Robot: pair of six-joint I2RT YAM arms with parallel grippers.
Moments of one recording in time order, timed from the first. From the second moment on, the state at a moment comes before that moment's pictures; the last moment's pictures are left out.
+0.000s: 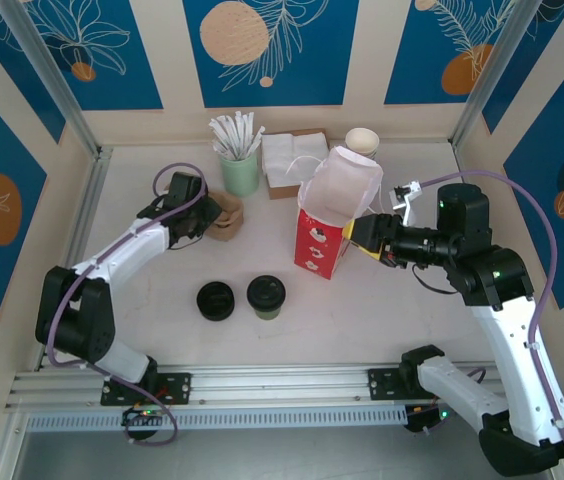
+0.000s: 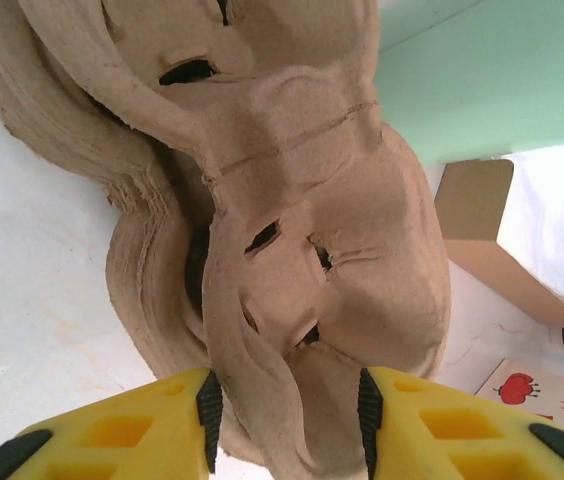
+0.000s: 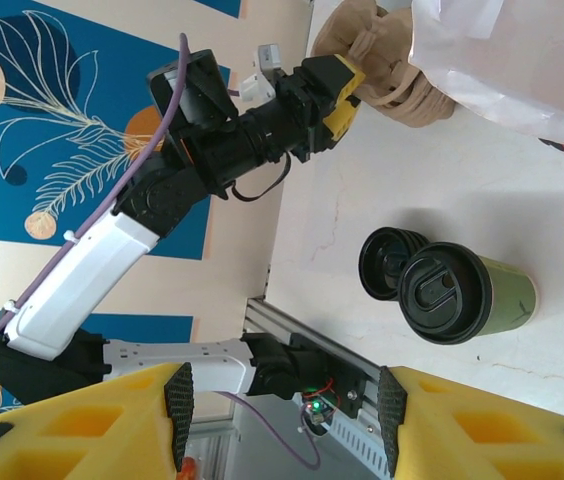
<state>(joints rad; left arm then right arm) -0.34 1.53 1.08 -0.40 -0.04 -1.06 0.27 0.87 1.28 -0.96 -0.75 0.79</state>
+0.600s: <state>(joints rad) -0.33 1.55 1.07 -0.31 -0.04 -1.13 0.25 0.87 1.28 -0.96 -0.77 0.79</state>
